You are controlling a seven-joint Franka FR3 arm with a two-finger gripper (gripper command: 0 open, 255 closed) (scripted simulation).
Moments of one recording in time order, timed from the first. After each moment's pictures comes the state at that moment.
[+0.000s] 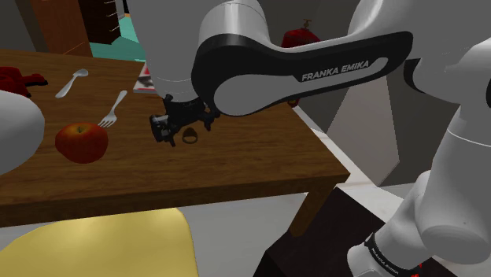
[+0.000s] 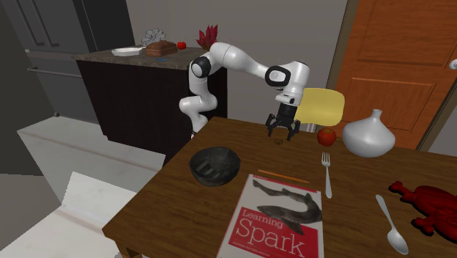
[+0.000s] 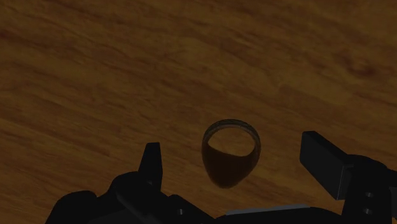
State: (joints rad) arm 0.23 0.27 0.66 -1.61 -0.55 1.75 1.06
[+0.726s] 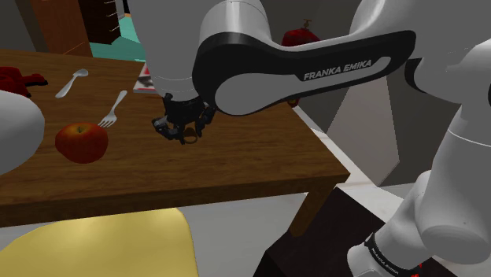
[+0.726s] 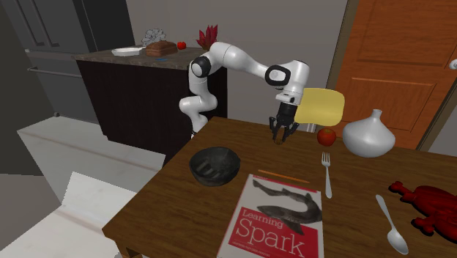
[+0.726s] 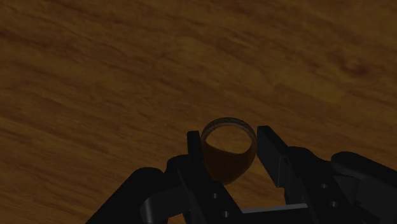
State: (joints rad) arm 0.23 0.26 0.66 -1.61 -0.55 1.76 1.06
